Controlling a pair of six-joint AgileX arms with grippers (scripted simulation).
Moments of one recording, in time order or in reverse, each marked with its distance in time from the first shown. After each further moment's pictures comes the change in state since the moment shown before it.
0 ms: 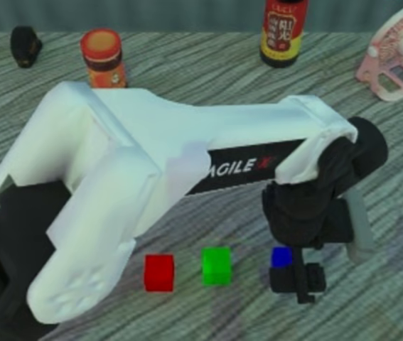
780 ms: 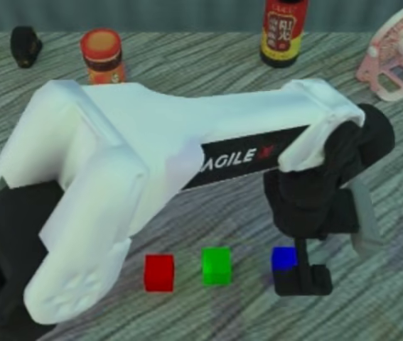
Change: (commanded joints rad) left arm 0.005 -0.014 0.065 -0.077 0.000 0.003; right arm 0.000 0.000 0.000 0.000 0.000 0.000
